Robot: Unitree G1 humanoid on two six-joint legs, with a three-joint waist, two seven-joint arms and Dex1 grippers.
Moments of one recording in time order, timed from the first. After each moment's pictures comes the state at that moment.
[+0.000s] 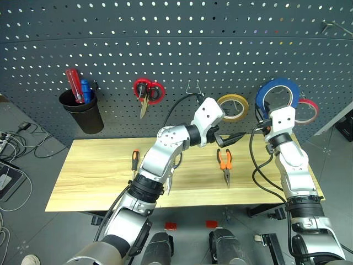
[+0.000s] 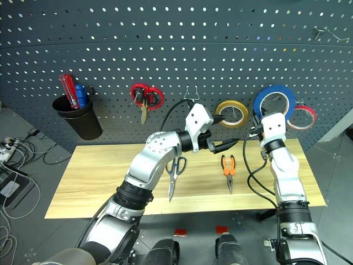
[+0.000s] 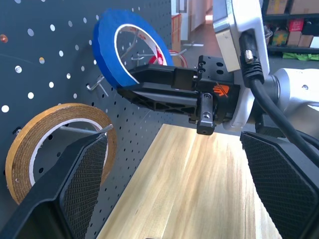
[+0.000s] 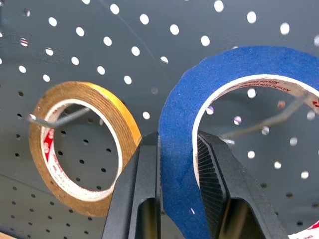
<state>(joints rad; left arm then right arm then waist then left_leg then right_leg) -0.71 0.07 -0.25 0.08 -0.12 0.36 -0.73 -0.44 -0.36 -0.09 0.25 0.05 -0.18 0.22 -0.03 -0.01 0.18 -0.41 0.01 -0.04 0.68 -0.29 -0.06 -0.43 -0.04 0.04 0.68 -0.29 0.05</state>
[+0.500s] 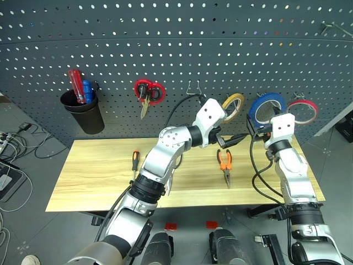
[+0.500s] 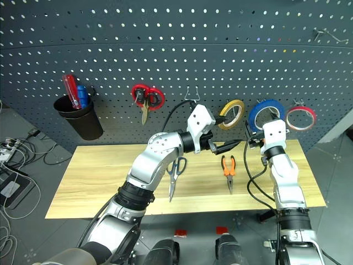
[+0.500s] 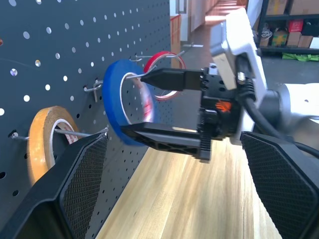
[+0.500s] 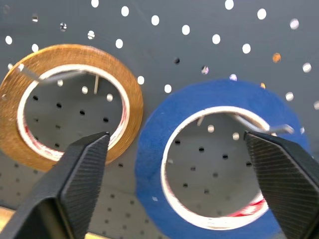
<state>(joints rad) -0.71 0.07 -0.27 0.08 -0.12 0.36 -0.73 -0.35 -0.34 -0.10 0.17 0.05 -0.12 0.19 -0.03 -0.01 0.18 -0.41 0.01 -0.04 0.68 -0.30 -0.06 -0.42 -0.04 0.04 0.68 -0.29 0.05</state>
